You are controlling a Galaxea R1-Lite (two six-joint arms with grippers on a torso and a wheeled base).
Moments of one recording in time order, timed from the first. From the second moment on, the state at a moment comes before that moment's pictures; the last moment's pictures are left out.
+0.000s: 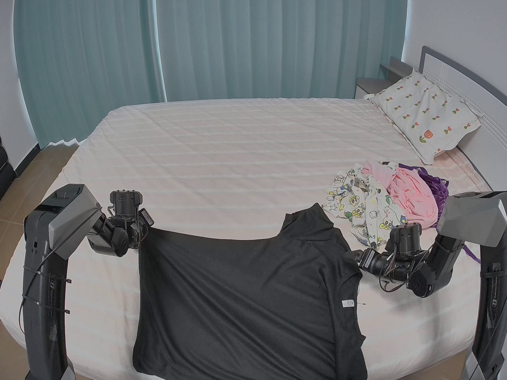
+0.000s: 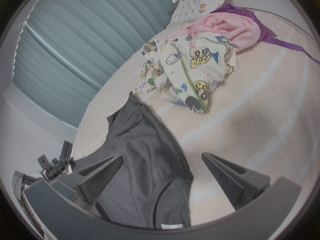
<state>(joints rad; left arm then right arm) -0.01 2.57 -1.37 -0.67 0.30 -0.59 0.19 2.37 -0.69 -1.03 0.10 0.67</state>
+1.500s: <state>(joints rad) -0.01 2.30 -0.91 -0.67 0.23 -0.67 0.12 2.32 -0.56 -0.93 0.13 0.33</state>
